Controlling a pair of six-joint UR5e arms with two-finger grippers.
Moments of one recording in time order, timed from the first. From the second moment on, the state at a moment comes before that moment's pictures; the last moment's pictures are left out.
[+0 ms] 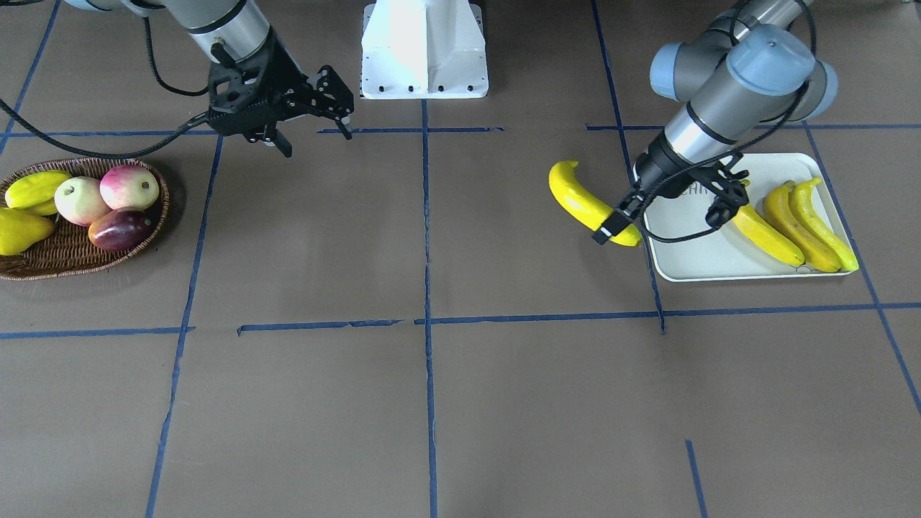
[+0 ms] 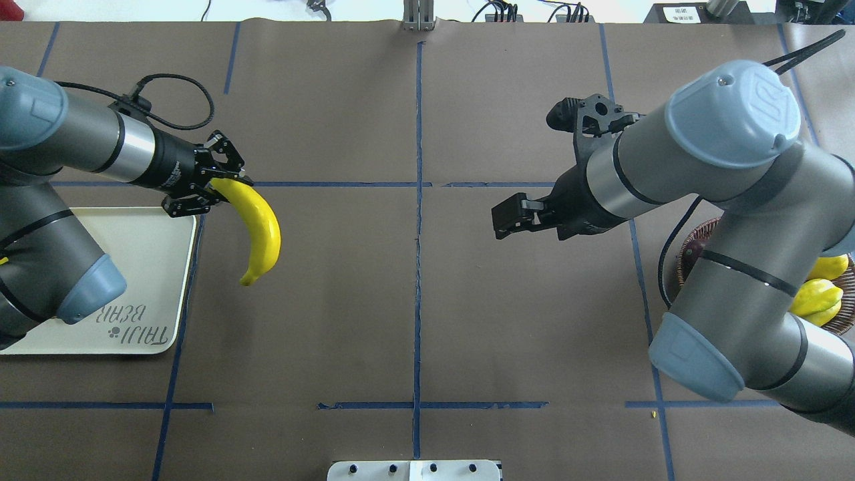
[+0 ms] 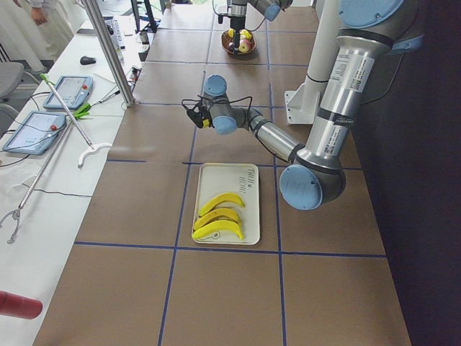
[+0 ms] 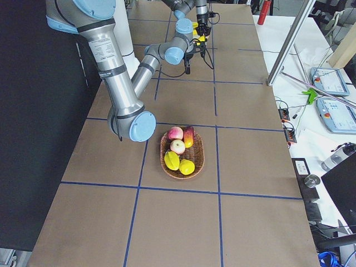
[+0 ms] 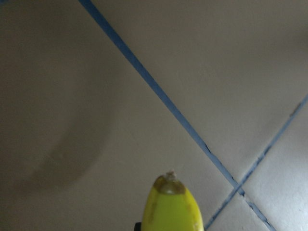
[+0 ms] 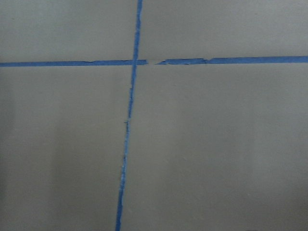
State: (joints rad) left arm -0.86 -1.84 -1.75 -2.18 -2.12 -1.95; right arm 0.70 -1.16 2.08 -1.54 2.08 1.08
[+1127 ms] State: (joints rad) left arm -0.95 -1.57 -1.68 -2.17 -2.11 -1.57; right arm 0.97 -1.60 2.15 -1.59 2.11 0.35
